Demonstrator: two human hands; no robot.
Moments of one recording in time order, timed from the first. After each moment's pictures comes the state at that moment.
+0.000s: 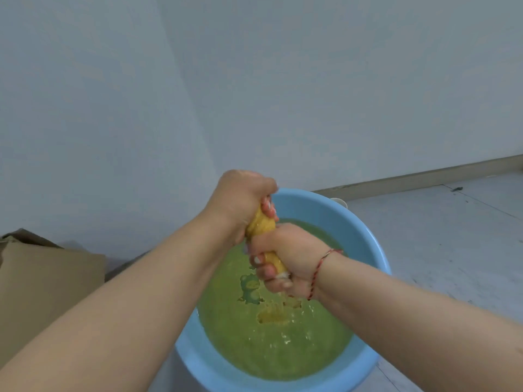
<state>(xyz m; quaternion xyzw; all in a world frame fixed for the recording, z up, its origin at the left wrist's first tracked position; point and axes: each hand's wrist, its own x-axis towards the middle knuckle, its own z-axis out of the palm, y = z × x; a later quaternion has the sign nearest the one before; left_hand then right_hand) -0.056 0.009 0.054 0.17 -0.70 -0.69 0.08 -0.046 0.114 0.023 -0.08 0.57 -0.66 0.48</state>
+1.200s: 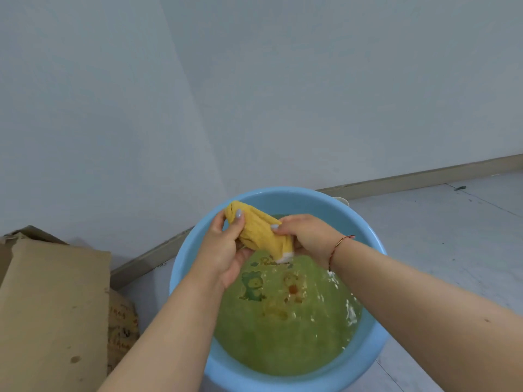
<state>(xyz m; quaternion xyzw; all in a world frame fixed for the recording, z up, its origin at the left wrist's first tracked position) -0.026 -0.020 -0.028 0.26 -0.52 -0.81 0.10 -0.098 0.121 -0.017 -0.12 0.71 -0.58 0.37</state>
